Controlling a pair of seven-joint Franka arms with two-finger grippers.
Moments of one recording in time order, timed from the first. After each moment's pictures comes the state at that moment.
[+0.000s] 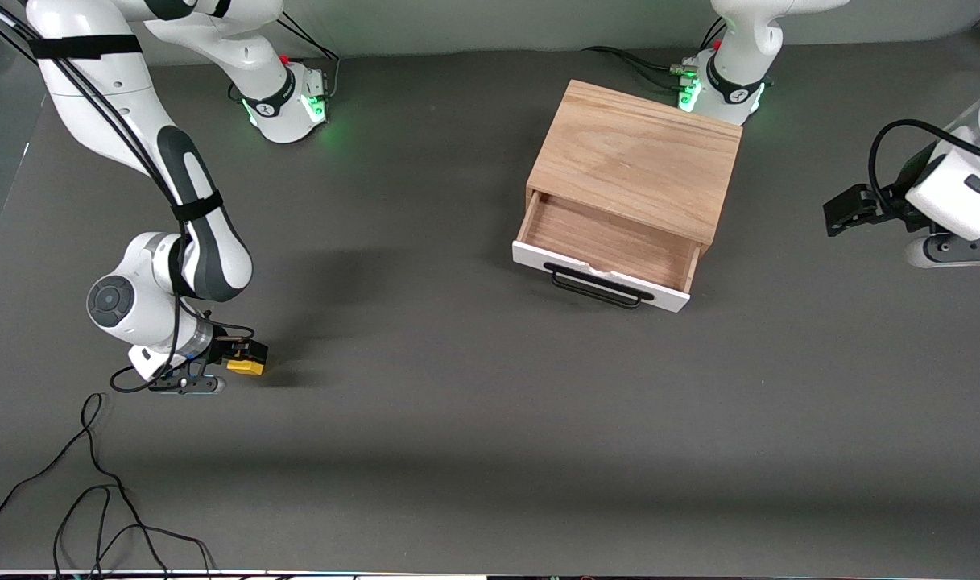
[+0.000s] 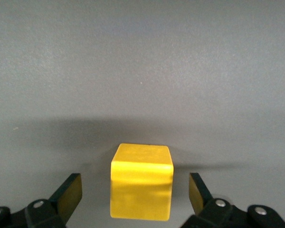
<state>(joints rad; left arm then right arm) 0.05 0.08 -0.19 -1.45 0.07 1.44 -0.15 0.23 0.51 -0.24 -1.97 0.20 2.49 -0.10</state>
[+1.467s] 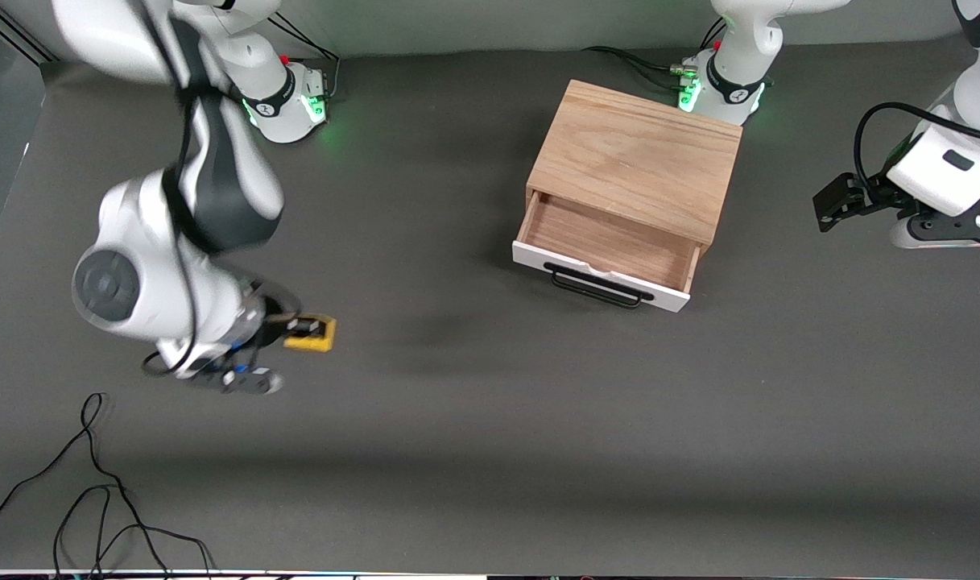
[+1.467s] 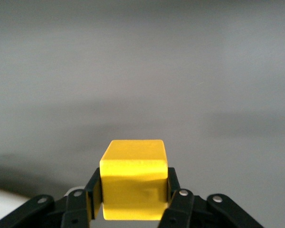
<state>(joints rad) 0.04 0.00 -0.19 -1.57 0.07 1.55 -0.15 0.52 0.46 -0.23 -1.32 0.27 1.68 0.41</state>
